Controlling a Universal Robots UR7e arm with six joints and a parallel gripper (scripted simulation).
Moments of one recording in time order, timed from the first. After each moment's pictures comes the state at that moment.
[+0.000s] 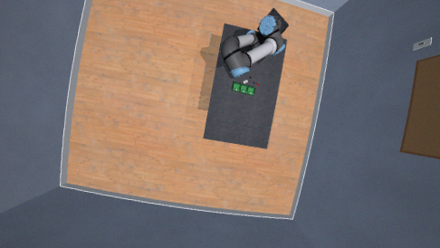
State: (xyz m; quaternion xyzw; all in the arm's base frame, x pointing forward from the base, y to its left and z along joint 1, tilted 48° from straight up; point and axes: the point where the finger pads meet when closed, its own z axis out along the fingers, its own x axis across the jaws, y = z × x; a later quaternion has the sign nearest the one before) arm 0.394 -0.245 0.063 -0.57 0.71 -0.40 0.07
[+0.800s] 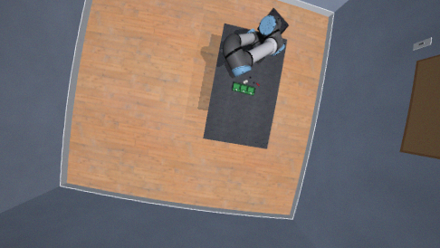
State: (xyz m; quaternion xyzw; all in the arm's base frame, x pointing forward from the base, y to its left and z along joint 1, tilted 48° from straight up) arm 0.389 -0.240 0.070 -0.57 0.71 -0.40 0.07
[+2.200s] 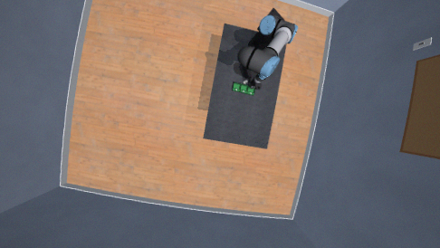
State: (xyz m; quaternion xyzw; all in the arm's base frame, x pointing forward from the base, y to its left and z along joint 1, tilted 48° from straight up) arm 0.523 -0.099 0.084 -0.68 0.60 -0.42 0.02
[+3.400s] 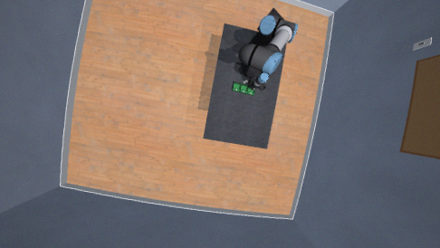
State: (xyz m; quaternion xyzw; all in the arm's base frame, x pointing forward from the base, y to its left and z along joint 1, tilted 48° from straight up) arm 0.535 -0.087 0.081 -0.87 0.29 -0.38 -0.16
